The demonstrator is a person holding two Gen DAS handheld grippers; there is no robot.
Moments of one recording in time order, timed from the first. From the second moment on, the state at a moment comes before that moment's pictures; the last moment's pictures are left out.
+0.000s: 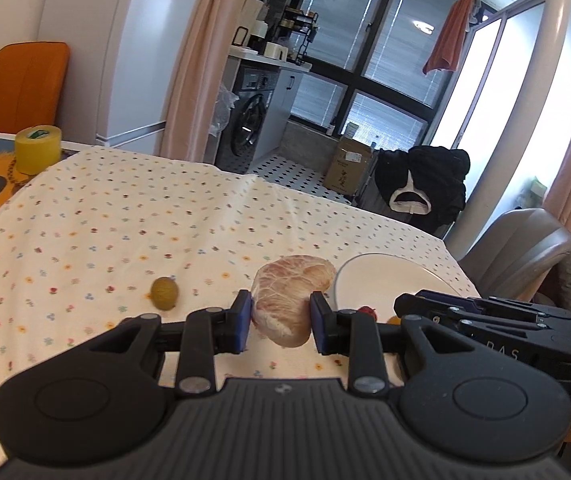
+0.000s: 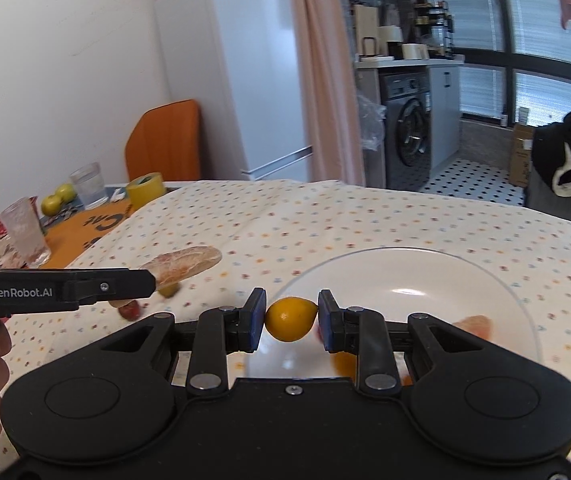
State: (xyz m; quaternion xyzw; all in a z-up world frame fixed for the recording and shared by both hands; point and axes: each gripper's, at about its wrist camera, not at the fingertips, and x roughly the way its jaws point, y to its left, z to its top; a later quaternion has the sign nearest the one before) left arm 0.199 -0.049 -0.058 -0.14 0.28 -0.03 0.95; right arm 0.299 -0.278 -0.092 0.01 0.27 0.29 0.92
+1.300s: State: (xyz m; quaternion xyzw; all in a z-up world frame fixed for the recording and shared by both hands) left arm 0.273 -0.149 -0.074 -0.08 0.32 -0.11 0.94; right arm 0.329 -0.387 -0.127 0.10 0.29 0.20 0.93
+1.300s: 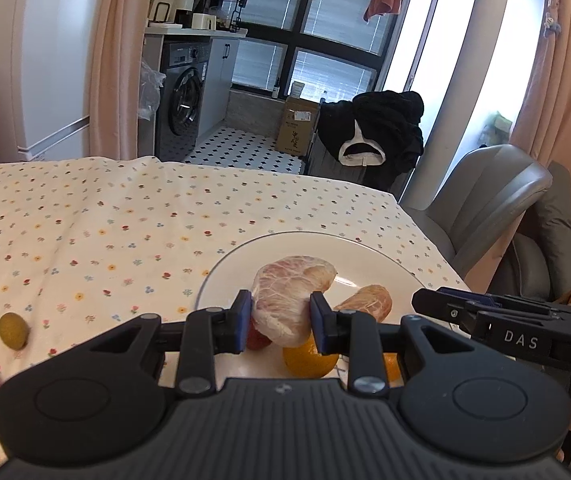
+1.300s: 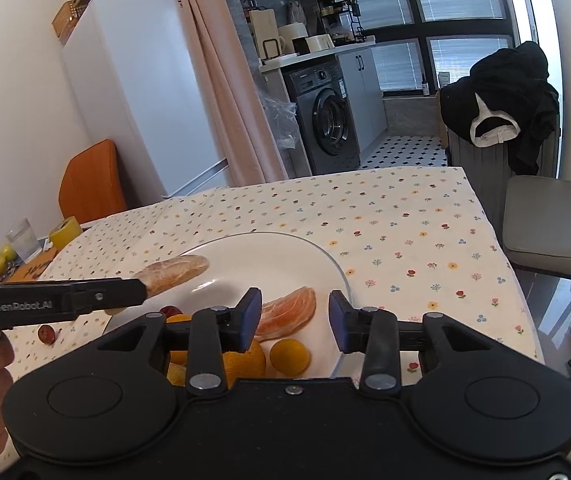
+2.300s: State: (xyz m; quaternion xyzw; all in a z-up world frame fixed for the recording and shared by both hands) left arm 0.272 -0.136 -0.068 -0.07 0.31 -0.07 0.94; right arm 0.320 -0.375 -0.121 0.11 0.28 0.22 0.93
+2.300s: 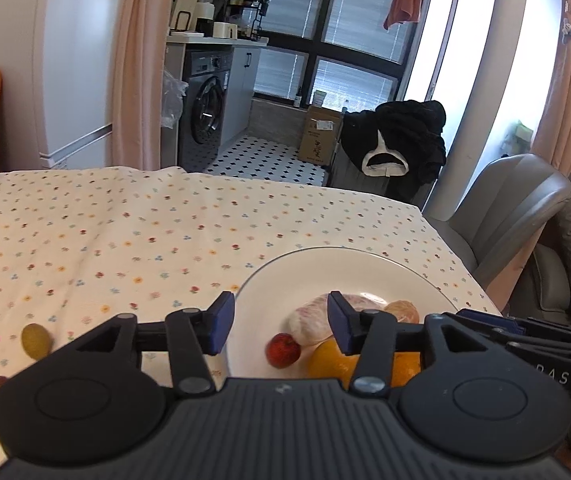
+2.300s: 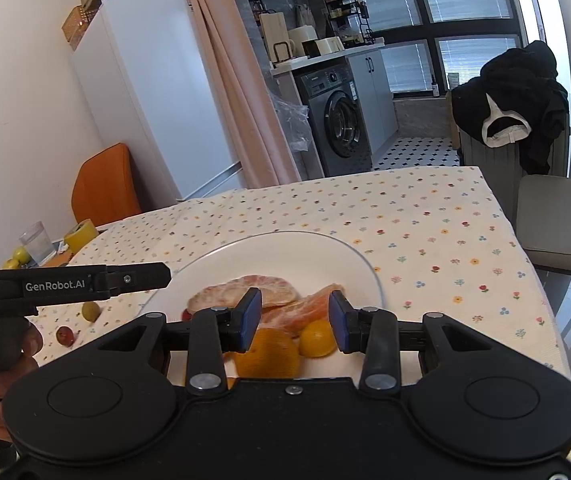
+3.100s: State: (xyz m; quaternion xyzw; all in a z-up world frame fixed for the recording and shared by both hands) left arm 0.215 -0.068 -0.053 -0.07 0.31 0.00 0.95; right arm 0.290 -0.326 -0.111 0.11 0.26 0.24 0.93
